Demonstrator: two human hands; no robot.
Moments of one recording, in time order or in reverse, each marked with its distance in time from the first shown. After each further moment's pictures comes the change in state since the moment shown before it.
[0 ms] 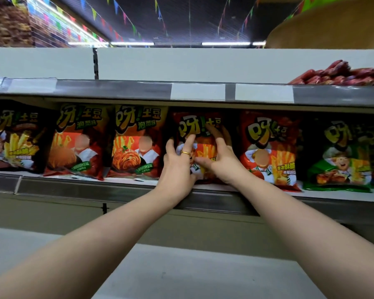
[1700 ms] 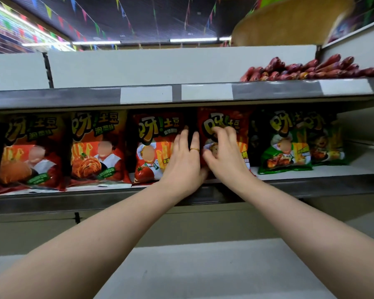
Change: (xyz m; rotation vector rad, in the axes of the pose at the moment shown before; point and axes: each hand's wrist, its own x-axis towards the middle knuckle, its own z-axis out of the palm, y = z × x) left_hand -0.004 0.077 0.030 0.220 -0.046 0.309; right_hand -0.047 0.026 -0.059 -0.279 0.373 -0.154
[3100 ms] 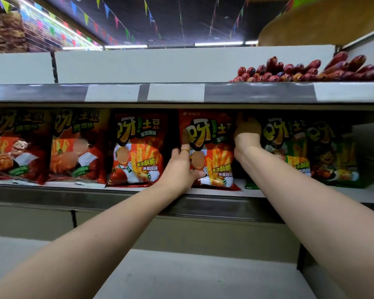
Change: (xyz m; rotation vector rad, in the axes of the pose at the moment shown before) left_hand 0.040 0.035 0.042 -0.240 -0.042 -0.322; right_hand 0.085 0.063 -0.043 0.822 0.155 0.570
